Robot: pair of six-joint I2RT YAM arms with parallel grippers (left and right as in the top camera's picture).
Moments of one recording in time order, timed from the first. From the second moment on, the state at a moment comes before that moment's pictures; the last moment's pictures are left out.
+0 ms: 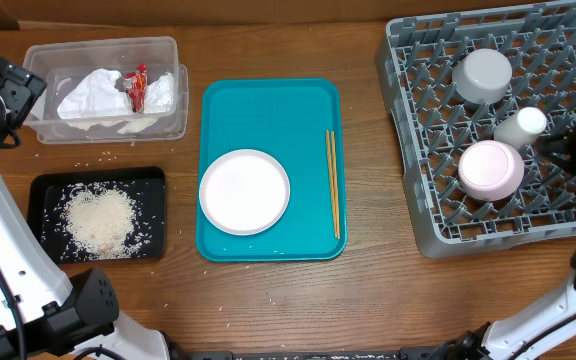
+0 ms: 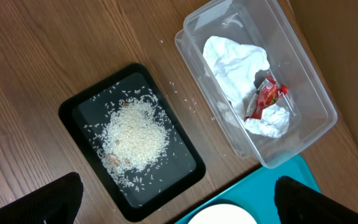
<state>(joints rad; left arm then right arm) 0.40 1.80 2.41 -1.69 -0.15 -0.70 -0.70 2.04 1.81 -1.41 -0.71 0.13</state>
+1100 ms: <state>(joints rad) 0.40 1.80 2.41 -1.69 -0.15 -0.70 -0.28 1.81 1.58 -1.29 -0.13 0.47</state>
